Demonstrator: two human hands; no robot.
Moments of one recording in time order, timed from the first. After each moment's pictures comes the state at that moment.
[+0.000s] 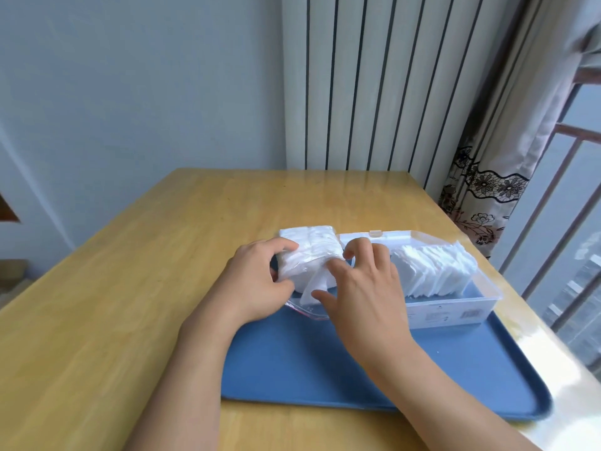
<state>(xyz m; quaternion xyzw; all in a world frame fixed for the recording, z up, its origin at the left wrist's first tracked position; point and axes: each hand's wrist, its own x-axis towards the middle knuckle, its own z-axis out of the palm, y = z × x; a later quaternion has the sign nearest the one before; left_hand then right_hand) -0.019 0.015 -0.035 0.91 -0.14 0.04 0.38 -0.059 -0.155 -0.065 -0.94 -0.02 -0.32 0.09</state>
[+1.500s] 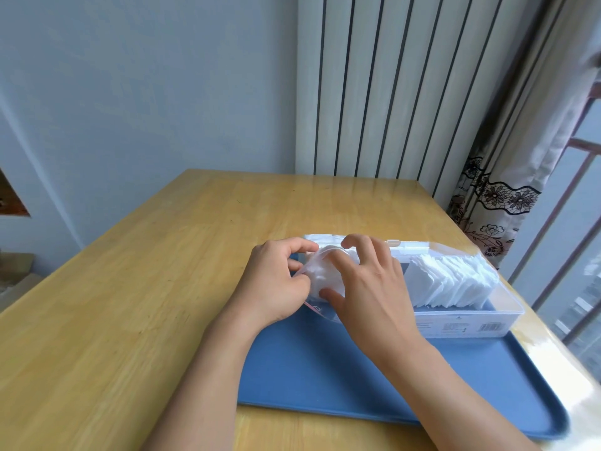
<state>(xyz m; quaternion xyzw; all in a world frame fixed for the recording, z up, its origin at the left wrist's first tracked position) -0.022 0.002 -0.033 0.85 -0.12 0.04 0.51 -0.046 -0.155 -0.059 -0.95 -0.08 -0.29 0.10</state>
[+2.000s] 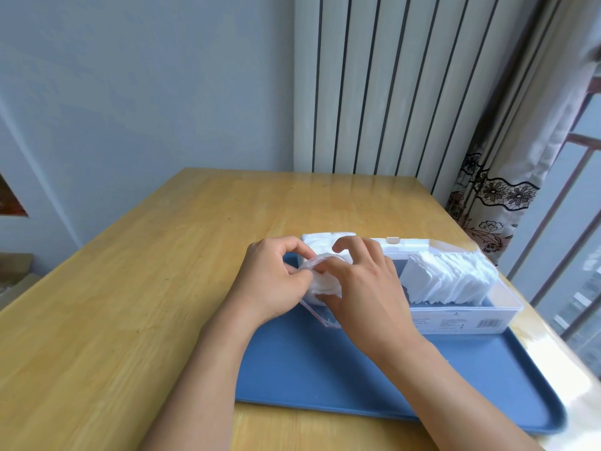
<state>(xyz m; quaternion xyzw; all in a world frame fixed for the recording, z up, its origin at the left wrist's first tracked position) -0.024 0.000 -0.030 0.85 -0.12 0.04 0.51 -0.050 -0.155 -0.058 -0.95 -0.10 -0.27 0.12</state>
